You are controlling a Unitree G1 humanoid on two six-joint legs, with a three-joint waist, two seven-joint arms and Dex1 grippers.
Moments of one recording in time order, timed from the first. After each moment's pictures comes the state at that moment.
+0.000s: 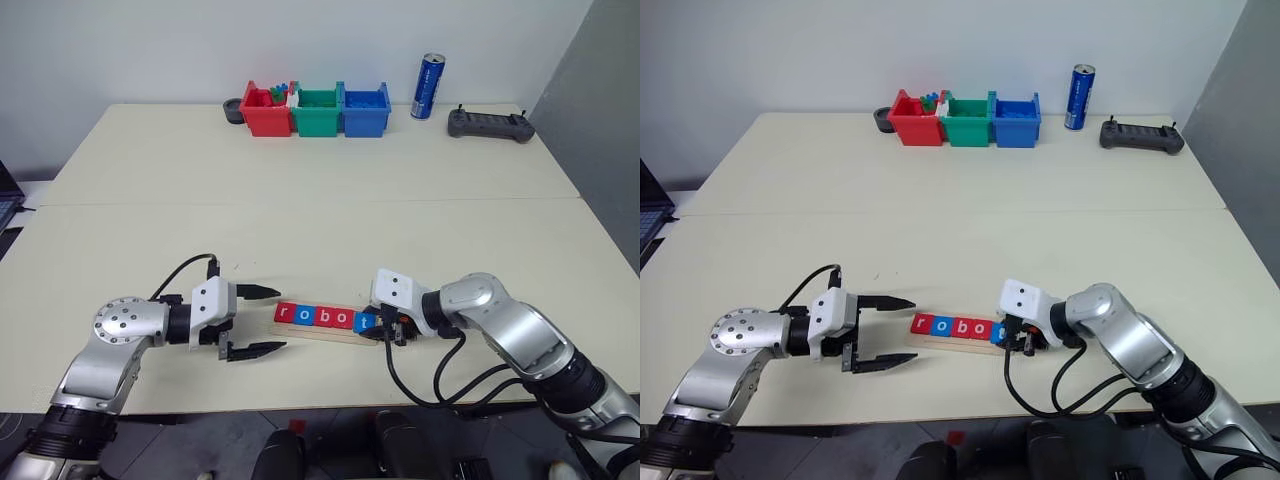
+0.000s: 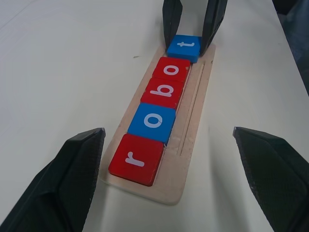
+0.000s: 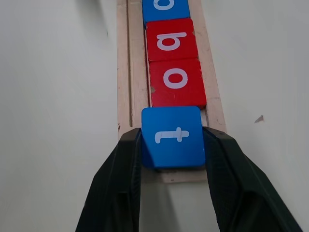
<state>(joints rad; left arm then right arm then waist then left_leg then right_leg) -0.14 0.80 -0.01 -0.04 -0.35 -0.01 -1.26 -0.53 -0.61 0.50 -0.38 0.14 0.87 0.94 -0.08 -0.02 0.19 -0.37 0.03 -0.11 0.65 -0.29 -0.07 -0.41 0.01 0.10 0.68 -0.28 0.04</state>
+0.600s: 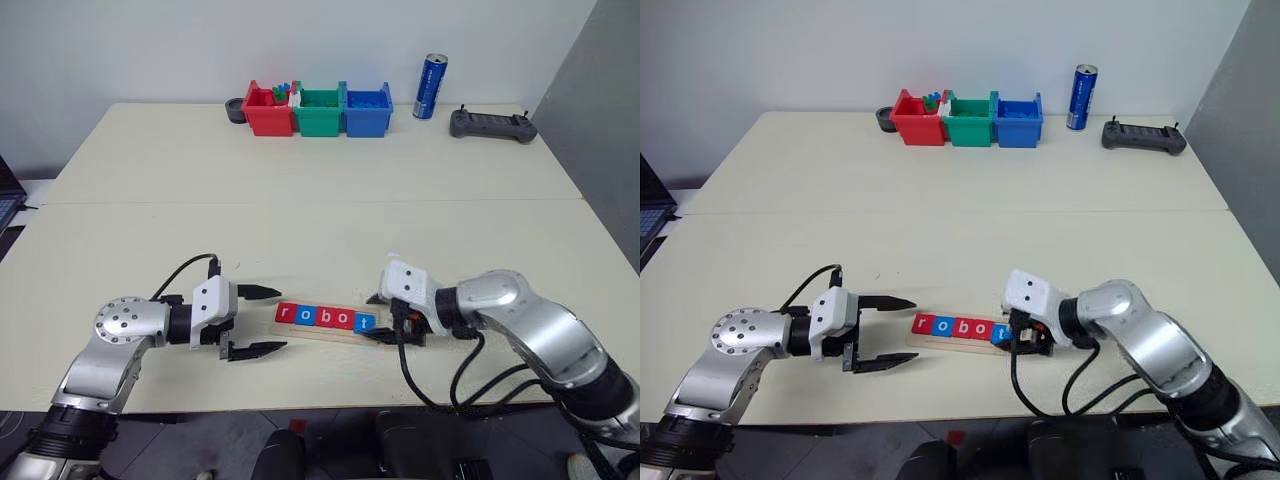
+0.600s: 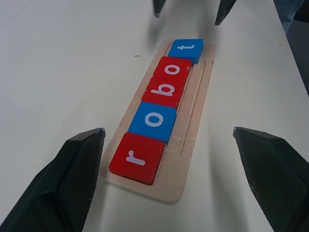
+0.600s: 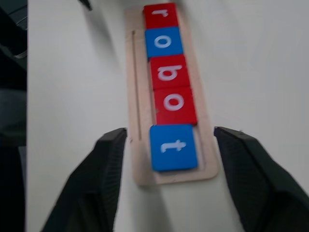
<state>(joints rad) -0.14 0.79 -0.01 -0.04 -0.35 0.01 -1.26 -0.48 -0.69 0.41 -0.58 0.25 0.99 0.92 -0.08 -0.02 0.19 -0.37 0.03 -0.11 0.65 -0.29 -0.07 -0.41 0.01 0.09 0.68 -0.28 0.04</state>
